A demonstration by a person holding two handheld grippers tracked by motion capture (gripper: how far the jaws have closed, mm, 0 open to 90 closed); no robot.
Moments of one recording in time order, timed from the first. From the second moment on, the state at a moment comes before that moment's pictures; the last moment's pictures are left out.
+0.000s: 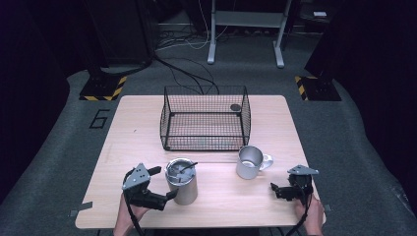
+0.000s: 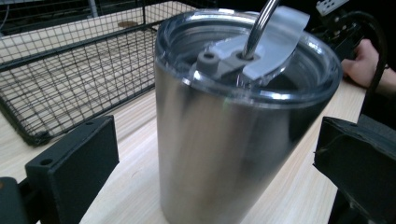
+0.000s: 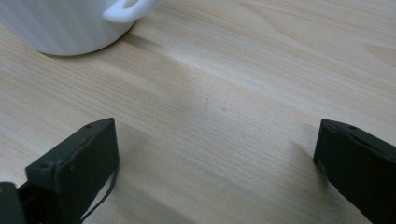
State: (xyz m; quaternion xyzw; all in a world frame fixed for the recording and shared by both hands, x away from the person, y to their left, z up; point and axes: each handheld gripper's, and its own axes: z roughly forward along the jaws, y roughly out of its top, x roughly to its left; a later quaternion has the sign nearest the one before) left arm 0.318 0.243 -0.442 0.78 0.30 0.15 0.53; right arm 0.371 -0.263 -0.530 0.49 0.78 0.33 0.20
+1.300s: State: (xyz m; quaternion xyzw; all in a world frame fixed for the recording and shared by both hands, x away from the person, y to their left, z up) left arm 0.338 0.202 -0.453 0.77 0.29 0.16 0.54; right arm 0.371 -0.262 -0.530 0.49 0.78 0.33 0.21
